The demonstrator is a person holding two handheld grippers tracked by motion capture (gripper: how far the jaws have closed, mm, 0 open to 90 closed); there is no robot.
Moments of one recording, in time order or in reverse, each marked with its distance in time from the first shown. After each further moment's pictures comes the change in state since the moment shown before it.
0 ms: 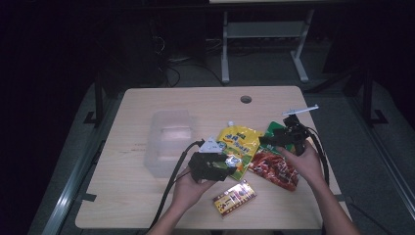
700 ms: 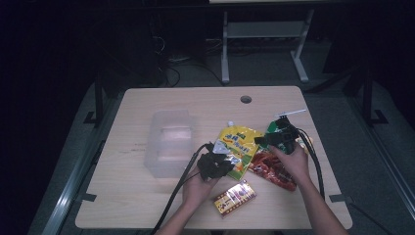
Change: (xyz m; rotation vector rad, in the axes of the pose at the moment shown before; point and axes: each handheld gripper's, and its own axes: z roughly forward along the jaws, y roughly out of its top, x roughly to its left) left arm 0.011 -0.014 0.042 0.149 0.118 -0.009; right arm -0.022 -0.006 0.044 0.076 -0.048 0.129
